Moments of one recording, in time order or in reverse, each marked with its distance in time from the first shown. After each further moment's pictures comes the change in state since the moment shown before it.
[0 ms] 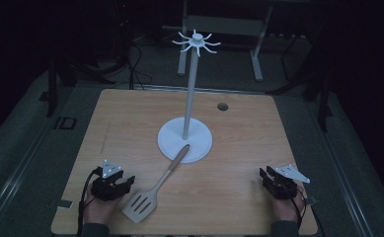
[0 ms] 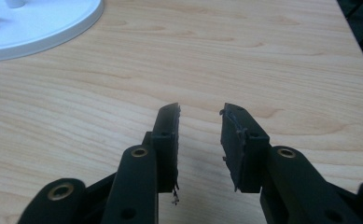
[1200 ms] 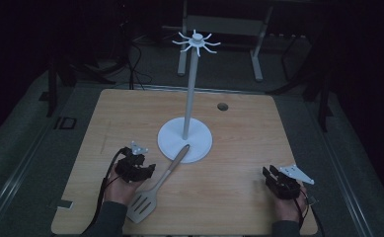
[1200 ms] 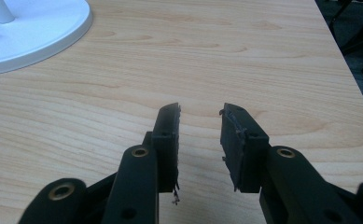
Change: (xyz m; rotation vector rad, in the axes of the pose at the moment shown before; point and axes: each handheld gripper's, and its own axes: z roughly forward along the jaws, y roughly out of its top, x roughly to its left) left arm -0.045 0.076 0.021 0.116 -0.048 0.073; right arm -0.006 0.000 -0.003 -0.025 -0.023 0.035
